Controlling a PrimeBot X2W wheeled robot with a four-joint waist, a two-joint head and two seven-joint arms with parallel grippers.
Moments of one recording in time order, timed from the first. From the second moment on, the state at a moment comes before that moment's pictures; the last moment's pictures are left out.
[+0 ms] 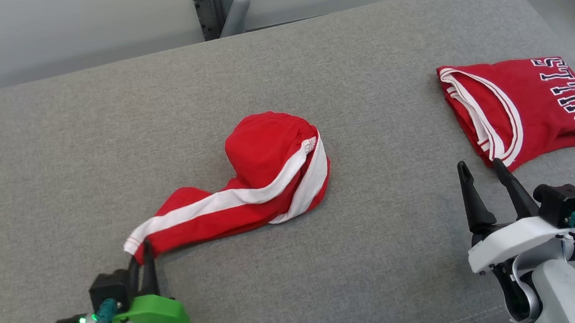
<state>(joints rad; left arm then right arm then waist) -0.17 0.05 -0.09 0.55 -0.16 0.03 -0.26 -0.20 -0.14 0.05 0.36 0.34 0.13 -0.26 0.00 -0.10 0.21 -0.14</state>
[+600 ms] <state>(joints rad) -0.10 0.07 0.11 0.49 -0.10 0.05 -0.26 -0.19 -0.12 0.12 0.37 0.37 0.13 -0.26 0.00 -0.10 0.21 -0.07</state>
